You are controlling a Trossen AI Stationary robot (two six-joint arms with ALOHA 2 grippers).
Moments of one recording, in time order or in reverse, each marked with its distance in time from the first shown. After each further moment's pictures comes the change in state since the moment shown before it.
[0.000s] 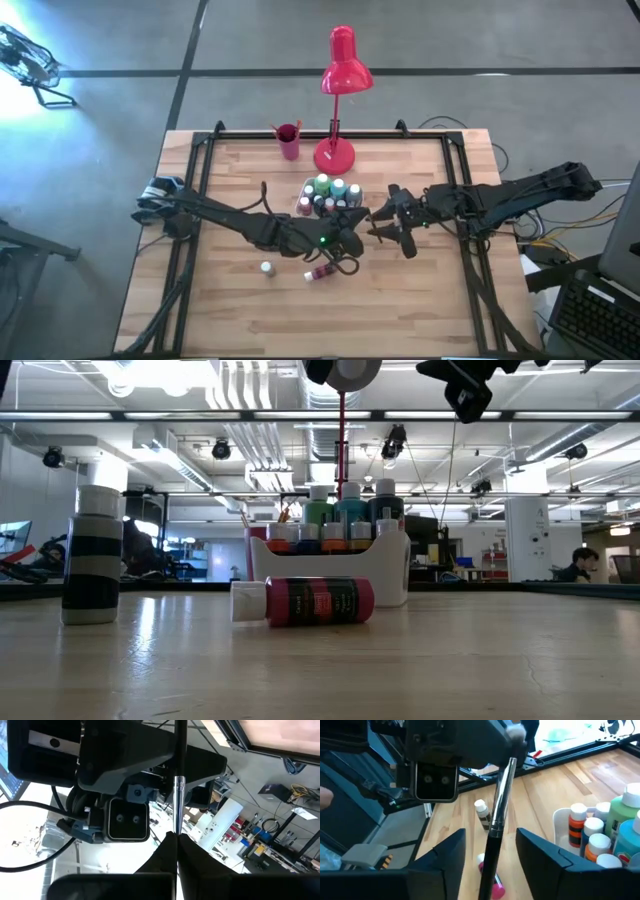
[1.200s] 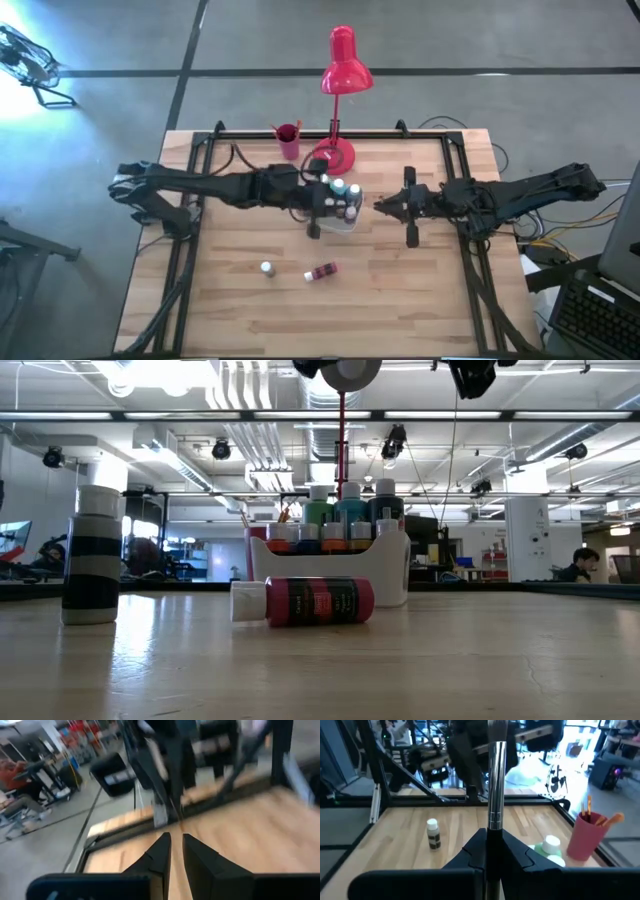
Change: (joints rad) left arm 0.250 -0.272 -0.207 -0.181 0.734 -2.052; right arm 0.009 -0.119 -0.014 -0.014 0.211 -0.336
